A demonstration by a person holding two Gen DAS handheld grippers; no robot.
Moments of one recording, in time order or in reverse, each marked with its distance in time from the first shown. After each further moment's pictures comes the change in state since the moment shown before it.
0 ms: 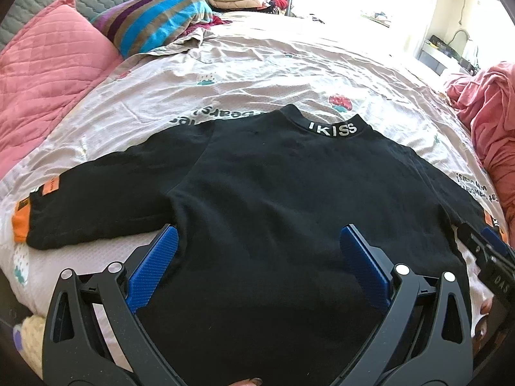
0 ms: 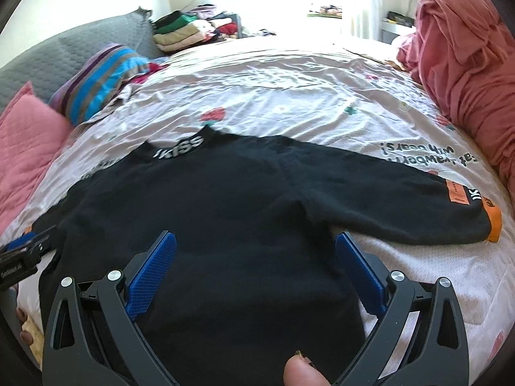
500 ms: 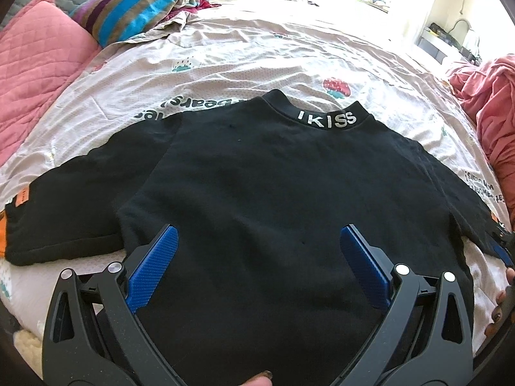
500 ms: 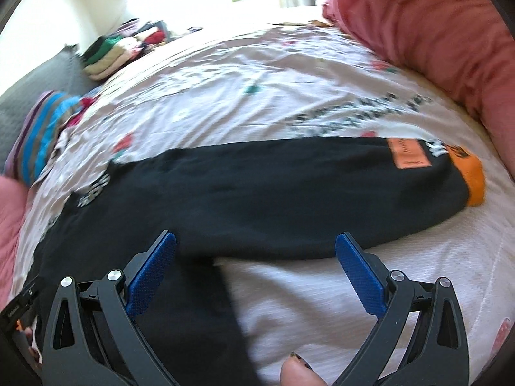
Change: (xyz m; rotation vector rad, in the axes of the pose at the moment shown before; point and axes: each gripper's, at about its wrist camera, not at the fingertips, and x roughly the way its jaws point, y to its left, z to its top) left arm 0.049 -0.019 0.016 0.014 0.072 -0.013; right arm 0.024 -0.118 0.006 0.290 0.044 -0.125
